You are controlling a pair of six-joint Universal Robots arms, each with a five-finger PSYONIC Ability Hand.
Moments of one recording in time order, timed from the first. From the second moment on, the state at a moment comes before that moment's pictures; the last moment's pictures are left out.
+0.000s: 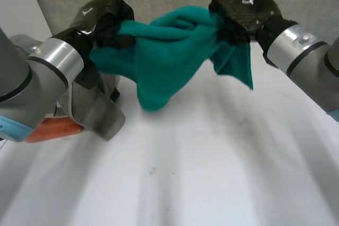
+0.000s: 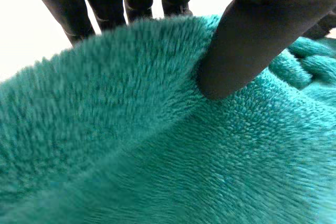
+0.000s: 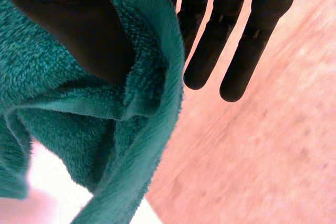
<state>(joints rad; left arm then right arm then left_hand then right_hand) 4.32 -1.81 -1.34 3.29 -1.32 2.84 1.91 -1.24 1.23 -0.21 1.08 2.88 1.17 1.20 1.19 1.20 0.97 1.08 1.12 1.12 1.12 0.96</state>
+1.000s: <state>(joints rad) 4.48 -1.63 -1.89 3.01 -1.38 3.34 2.05 -1.05 1.01 0.54 1.26 2.47 0.39 0.38 0.38 0.37 0.19 0.23 0.27 0.27 0.27 0.10</state>
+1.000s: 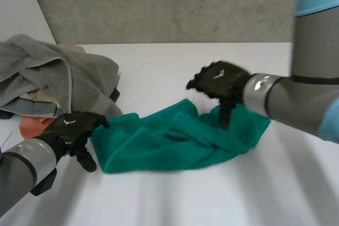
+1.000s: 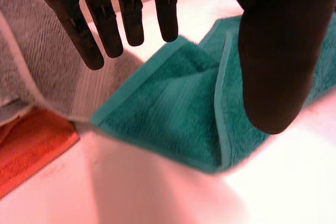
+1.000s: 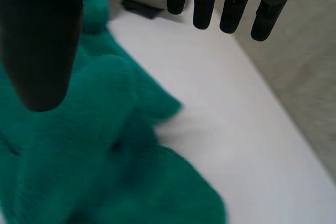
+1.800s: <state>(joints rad) 4.52 -1.73 -1.84 3.11 -1.30 3.26 2.16 -1.24 0.96 0.19 1.40 2.69 0.21 0.21 0.22 0.21 0.06 1.11 1.18 1.19 1.19 0.97</state>
